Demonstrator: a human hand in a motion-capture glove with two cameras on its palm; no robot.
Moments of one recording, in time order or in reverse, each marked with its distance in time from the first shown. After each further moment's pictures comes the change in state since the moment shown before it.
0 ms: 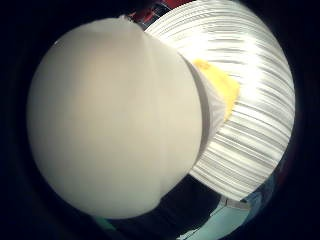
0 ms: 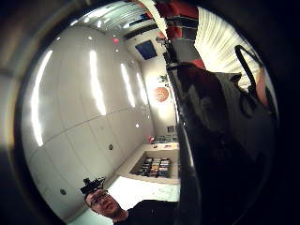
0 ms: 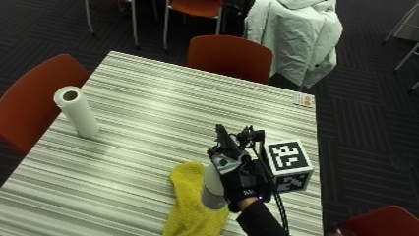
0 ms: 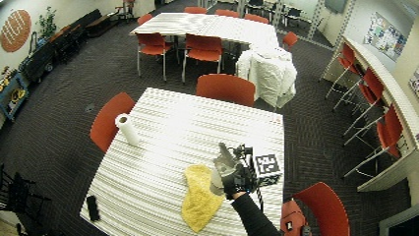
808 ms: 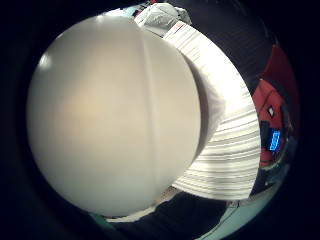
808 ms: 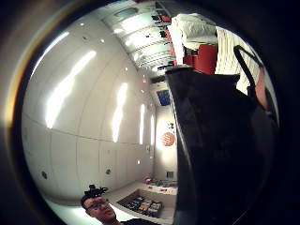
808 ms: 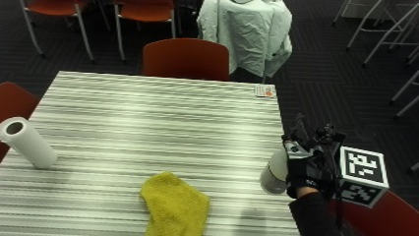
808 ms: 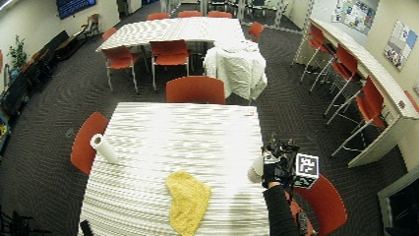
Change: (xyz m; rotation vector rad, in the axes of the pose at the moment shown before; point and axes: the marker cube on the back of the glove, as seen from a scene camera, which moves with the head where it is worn) arm 0.011 -0.005 -0.146 0.412 -0.010 0.003
